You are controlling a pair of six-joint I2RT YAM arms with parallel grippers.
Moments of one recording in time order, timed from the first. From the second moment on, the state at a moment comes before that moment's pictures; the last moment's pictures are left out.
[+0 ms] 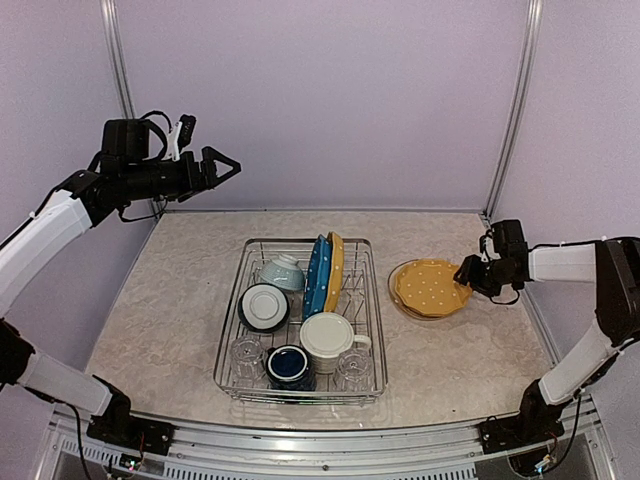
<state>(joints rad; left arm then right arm) -0.38 1.32 1.38 -0.39 0.38 -0.40 0.08 1.54 0.79 -0.13 -0.16 0.46</state>
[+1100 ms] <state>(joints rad) -0.38 1.33 1.38 -0.39 0.39 -0.40 0.39 1.33 0.90 -0.42 0.15 0.42</state>
